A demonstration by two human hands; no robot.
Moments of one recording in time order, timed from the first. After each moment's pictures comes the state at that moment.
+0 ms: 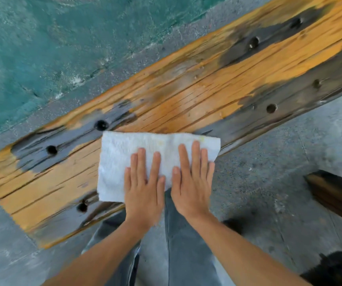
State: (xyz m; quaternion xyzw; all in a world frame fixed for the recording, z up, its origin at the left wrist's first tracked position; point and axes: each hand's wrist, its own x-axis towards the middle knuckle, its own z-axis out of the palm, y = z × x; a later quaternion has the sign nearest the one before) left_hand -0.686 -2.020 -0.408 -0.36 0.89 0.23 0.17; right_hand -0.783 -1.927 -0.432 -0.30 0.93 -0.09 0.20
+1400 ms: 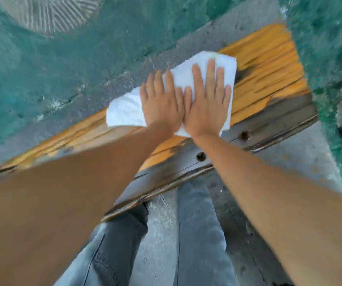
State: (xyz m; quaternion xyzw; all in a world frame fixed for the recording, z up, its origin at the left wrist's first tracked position) left_hand -1.068 -2.093 -0.413 -0.41 0.88 0.18 0.17; right_hand -1.130 -2.008 -0.421 -0.29 0.94 -0.06 0.15
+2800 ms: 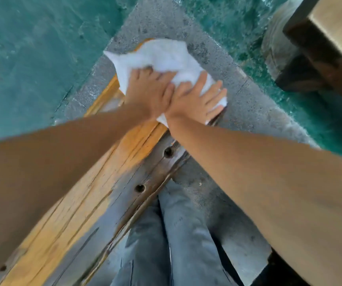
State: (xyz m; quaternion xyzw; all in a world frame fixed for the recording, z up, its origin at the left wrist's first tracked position) left_hand -1.272 -2.030 -0.406 -0.02 0.97 0.16 0.20; right_hand -1.276 -1.929 -0.424 0.24 0.95 -0.15 0.16
